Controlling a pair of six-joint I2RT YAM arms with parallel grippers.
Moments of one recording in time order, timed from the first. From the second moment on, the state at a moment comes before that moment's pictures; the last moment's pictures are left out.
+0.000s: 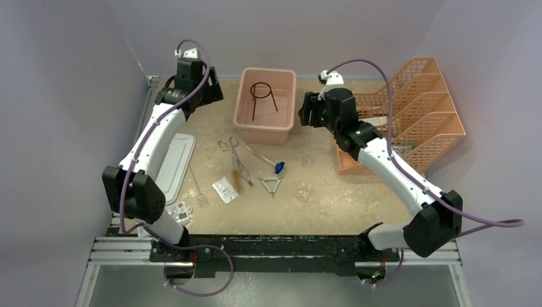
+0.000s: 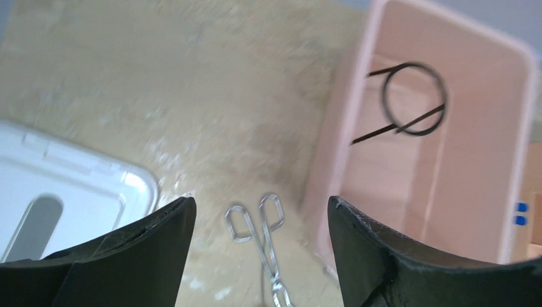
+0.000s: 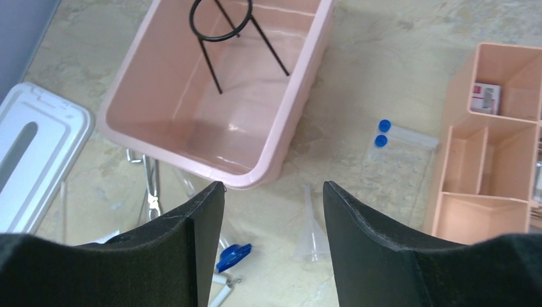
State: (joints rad) left arm -0.24 1.64 1.66 -0.61 -0.21 -0.40; right arm 0.50 1.35 1.21 -0.27 0.17 0.29
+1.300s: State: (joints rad) left arm -0.13 1.65 0.98 -0.21 -0.05 -0.73; right arm 0.93 1.59 1.19 -0.23 0.14 0.29
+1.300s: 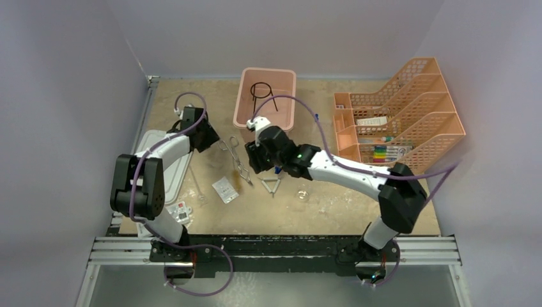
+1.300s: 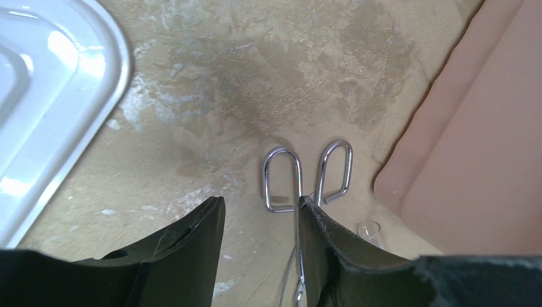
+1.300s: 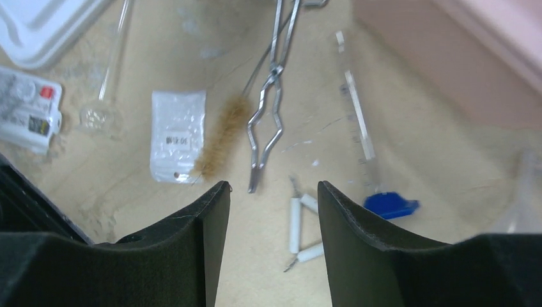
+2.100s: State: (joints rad) left arm -0.11 1.37 0.93 -0.36 -0.19 -0.73; right arm 1.06 2.02 1.44 -0.48 0.19 0.27
